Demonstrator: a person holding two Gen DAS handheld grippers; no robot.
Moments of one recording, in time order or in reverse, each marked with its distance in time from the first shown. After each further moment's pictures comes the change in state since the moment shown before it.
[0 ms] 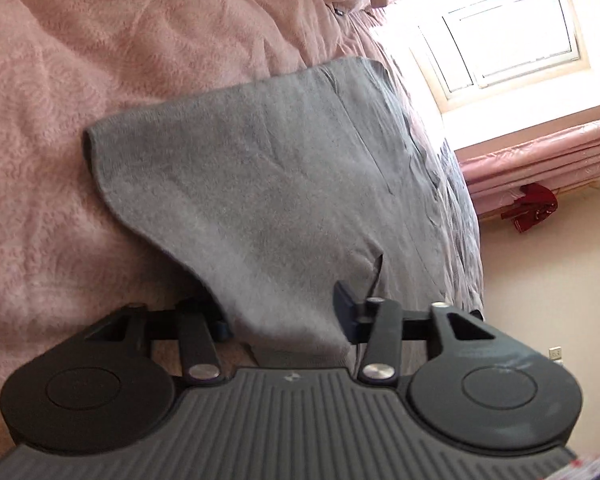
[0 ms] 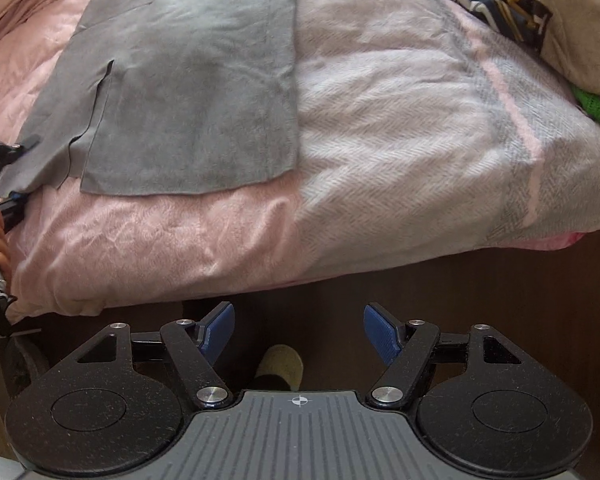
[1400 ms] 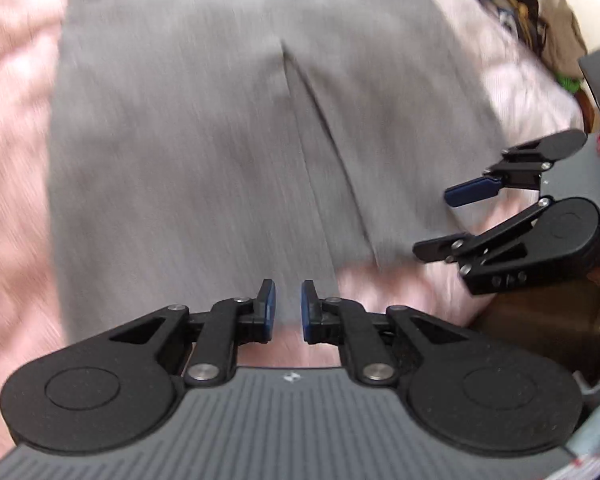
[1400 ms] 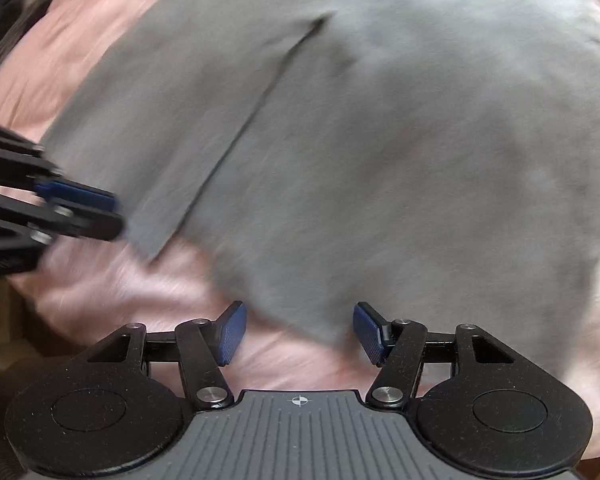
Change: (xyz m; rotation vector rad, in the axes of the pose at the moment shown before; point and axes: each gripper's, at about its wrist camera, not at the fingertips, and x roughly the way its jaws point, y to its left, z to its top) left arm 0.058 -0.134 0.018 0.999 0.713 0.328; right arm 0.117 0.155 0.134 -0.411 0.085 0.123
